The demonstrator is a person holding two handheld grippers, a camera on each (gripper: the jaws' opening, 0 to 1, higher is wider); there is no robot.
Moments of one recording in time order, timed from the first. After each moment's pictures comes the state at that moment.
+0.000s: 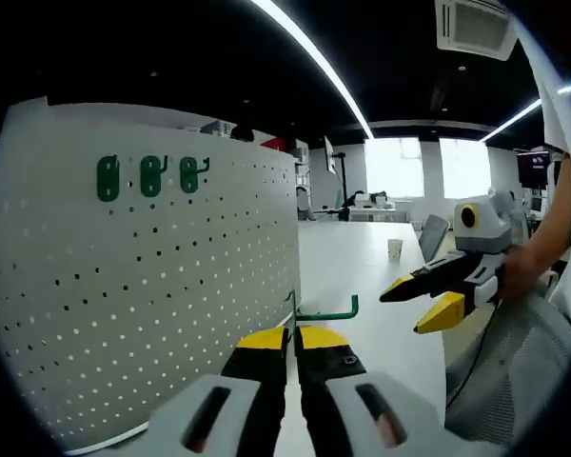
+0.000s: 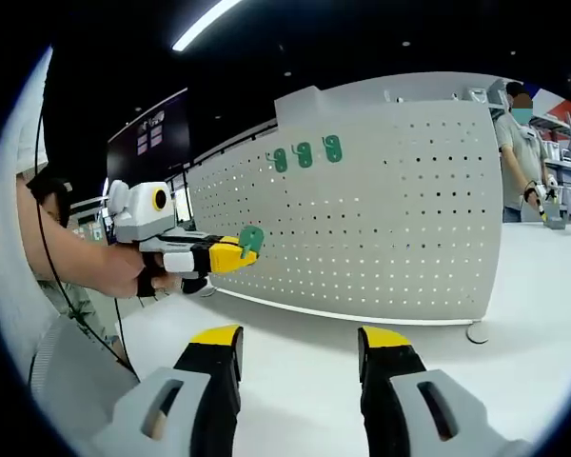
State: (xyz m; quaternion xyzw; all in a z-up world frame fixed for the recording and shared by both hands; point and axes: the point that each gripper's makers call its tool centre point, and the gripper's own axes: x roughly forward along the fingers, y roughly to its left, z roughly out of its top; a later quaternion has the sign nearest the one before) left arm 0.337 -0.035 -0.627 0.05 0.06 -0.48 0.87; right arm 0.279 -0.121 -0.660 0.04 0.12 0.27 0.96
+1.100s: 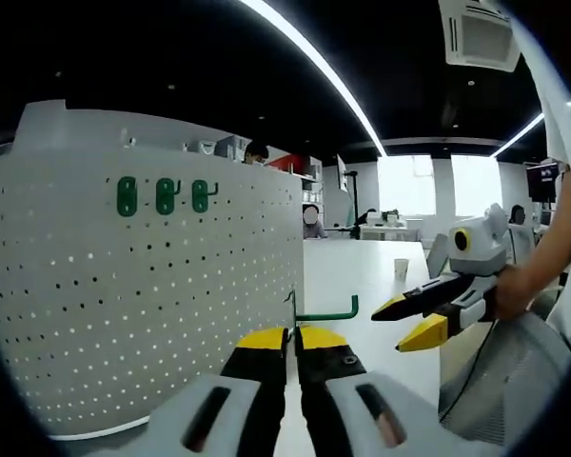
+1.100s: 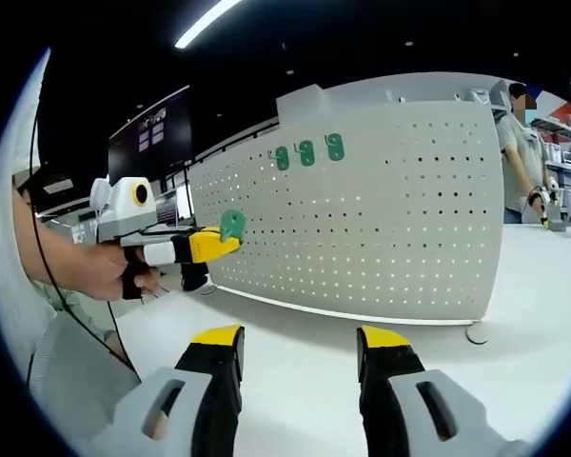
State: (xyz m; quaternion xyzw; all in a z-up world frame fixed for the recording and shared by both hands) left arm 0.325 -0.027 -0.614 0.03 0.04 -0.46 0.89; right arm 0.279 -0.120 -0.662 0.04 0.12 0.27 0.96
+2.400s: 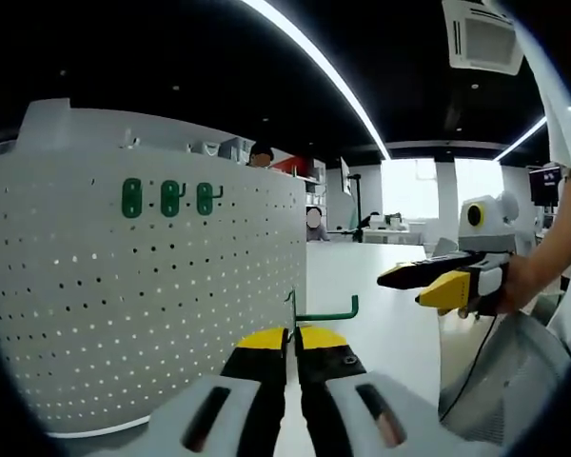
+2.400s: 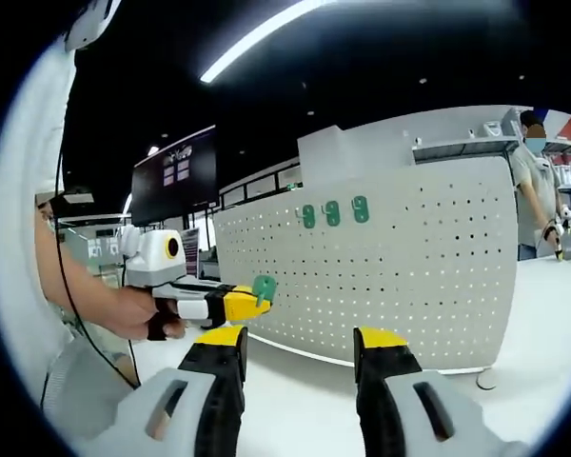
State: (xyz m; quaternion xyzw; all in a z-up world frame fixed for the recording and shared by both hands) left arm 0.326 -0.025 -0.610 0.02 0.04 -0.46 0.89; right arm 0.274 -0.104 -0.600 0.05 0.02 0.31 0.95
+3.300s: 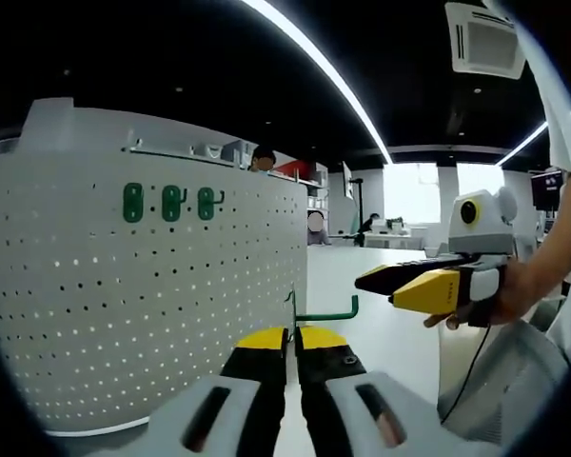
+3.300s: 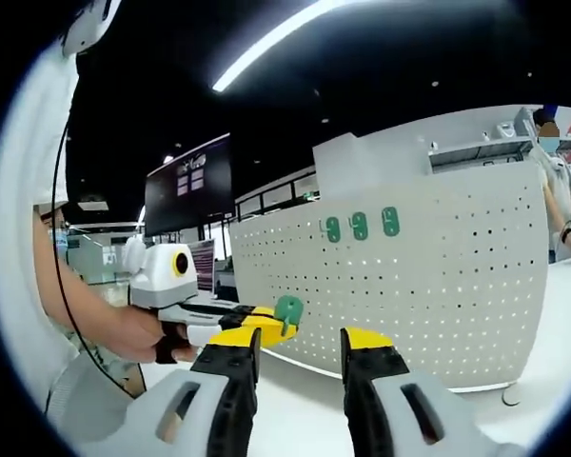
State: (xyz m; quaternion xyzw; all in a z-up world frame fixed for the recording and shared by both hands) left arm 0.326 -0.027 -0.604 0.01 0.03 -0.45 0.89; right arm 0.290 -0.066 -0.582 0.06 0.00 0.34 0.94
